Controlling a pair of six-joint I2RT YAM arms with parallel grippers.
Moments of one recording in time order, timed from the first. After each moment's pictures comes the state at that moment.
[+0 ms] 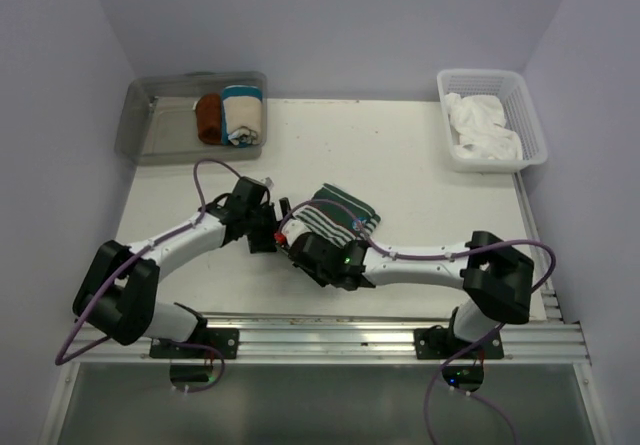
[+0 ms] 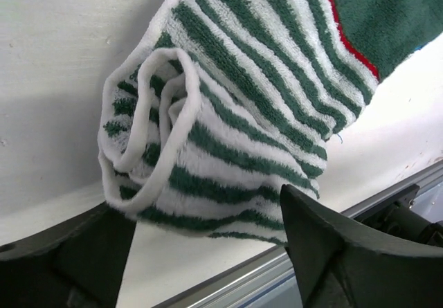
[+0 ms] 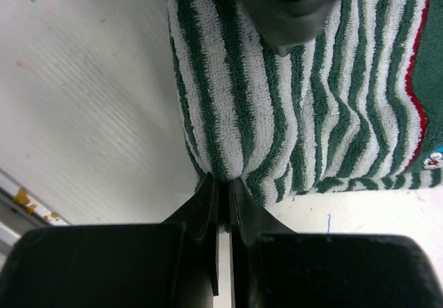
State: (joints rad) left arm -0.49 1.41 0.74 -0.35 0.27 -0.75; right arm 1.25 1.66 1.02 -0.37 0.42 0.20
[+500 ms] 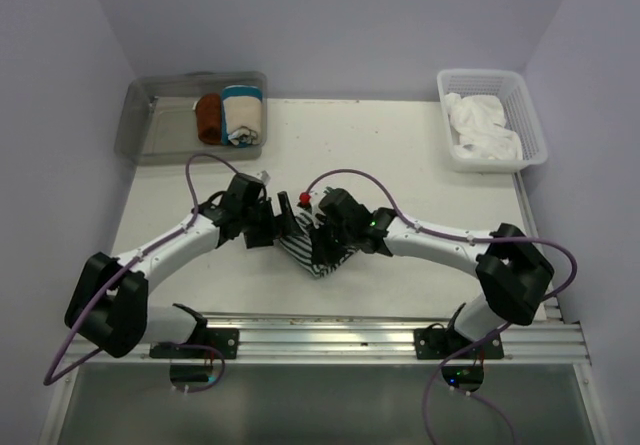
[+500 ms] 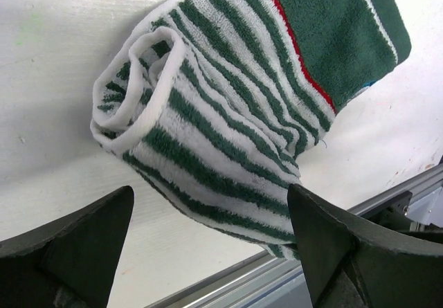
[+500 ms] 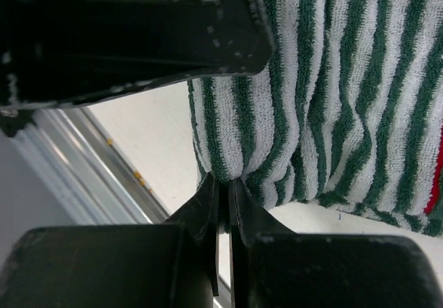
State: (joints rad) left arm -0.49 1.33 0.76 -0.38 0.23 -0.75; right arm 0.96 1.56 0.99 -0.32 -0.15 0.30
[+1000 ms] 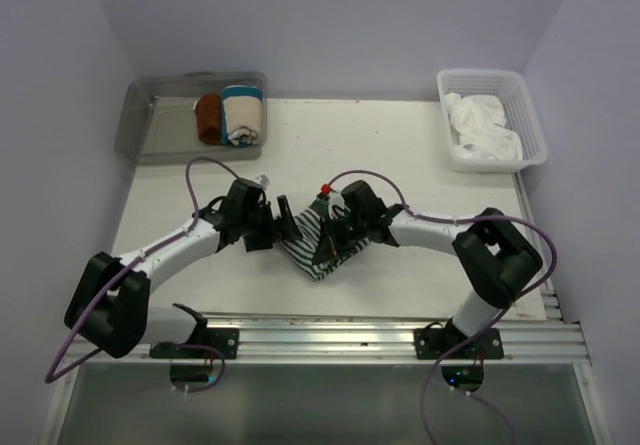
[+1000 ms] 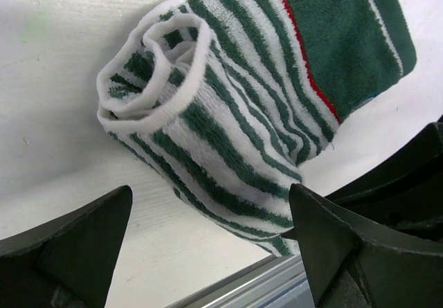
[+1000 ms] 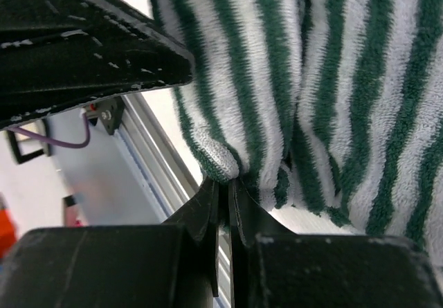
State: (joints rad) left arm -0.48 1.31 0.72 -0.34 0.22 -0.75; right arm 0.74 1.65 0.88 -0.10 -0.59 0.51
